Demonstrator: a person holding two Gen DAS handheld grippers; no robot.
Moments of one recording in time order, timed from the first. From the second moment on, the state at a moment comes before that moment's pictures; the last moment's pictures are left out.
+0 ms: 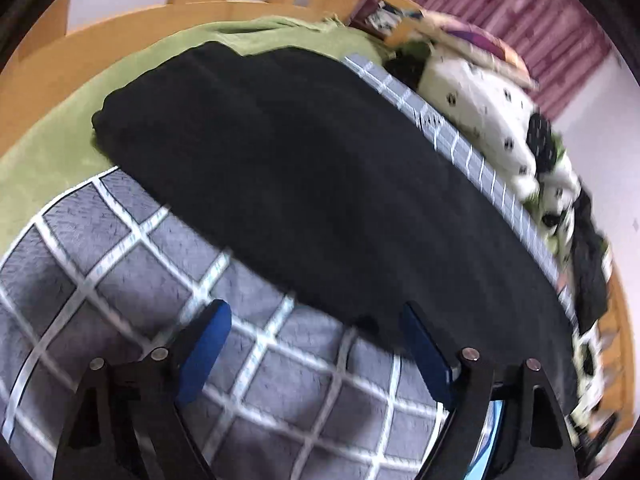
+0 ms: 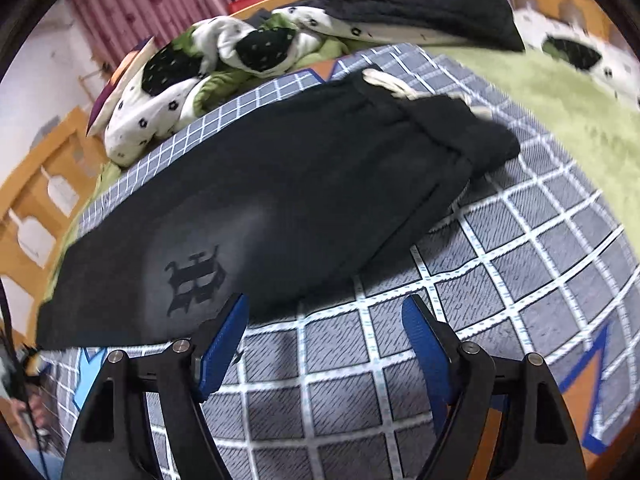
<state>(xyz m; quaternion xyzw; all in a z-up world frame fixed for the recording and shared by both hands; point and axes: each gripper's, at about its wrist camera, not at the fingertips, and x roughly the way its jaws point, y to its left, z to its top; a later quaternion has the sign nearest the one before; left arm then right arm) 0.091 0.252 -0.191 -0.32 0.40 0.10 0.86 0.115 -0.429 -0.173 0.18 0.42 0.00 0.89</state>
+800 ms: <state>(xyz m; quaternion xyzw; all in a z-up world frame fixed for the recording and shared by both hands) 0.239 0.252 -0.074 -0.19 0.29 0.15 0.93 0.251 -0.412 -0.072 0.17 0.31 0.04 0.93</state>
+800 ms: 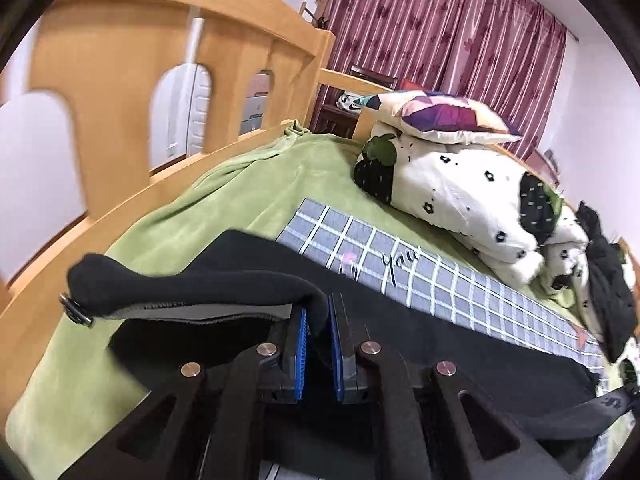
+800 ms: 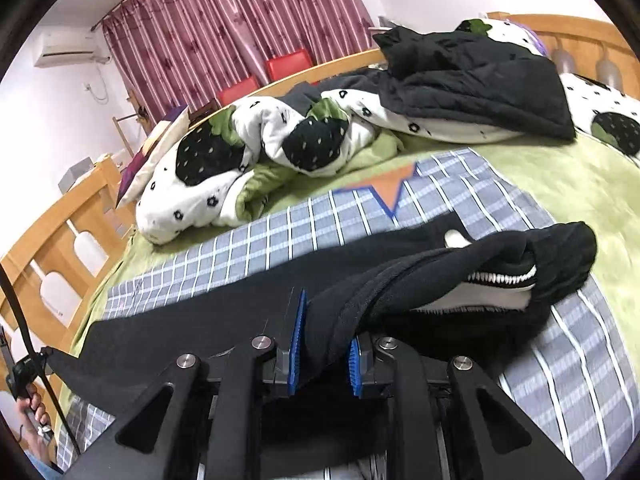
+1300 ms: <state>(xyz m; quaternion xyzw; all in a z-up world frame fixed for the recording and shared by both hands) 0.324 0.227 -0.122 -0.16 0.35 0.17 0.91 0.370 -0.406 -0.124 0.21 0.38 0.06 0.90</state>
